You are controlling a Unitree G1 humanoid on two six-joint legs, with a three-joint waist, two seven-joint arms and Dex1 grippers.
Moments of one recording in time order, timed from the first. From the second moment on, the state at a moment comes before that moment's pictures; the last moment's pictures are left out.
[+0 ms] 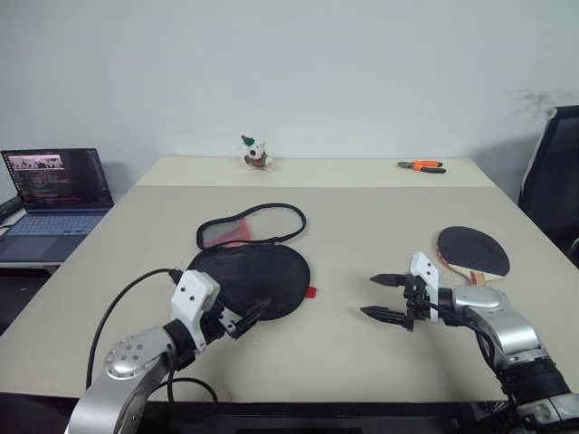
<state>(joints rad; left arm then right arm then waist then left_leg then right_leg) 0.03 0.54 0.14 -0.43 -0.40 0.42 -0.59 -0.48 -0.56 0.09 0.19 0.27 0.29 1.11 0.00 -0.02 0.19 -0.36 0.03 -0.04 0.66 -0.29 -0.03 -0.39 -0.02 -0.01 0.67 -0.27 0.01</state>
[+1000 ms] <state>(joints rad) 0.13 0.63 0.35 -0.46 -0.59 0.46 -0.69 -0.37 -0.54 0.11 -0.05 0.31 0.38 1.04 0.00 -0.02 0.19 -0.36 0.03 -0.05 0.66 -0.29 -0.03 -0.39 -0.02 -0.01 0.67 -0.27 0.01</state>
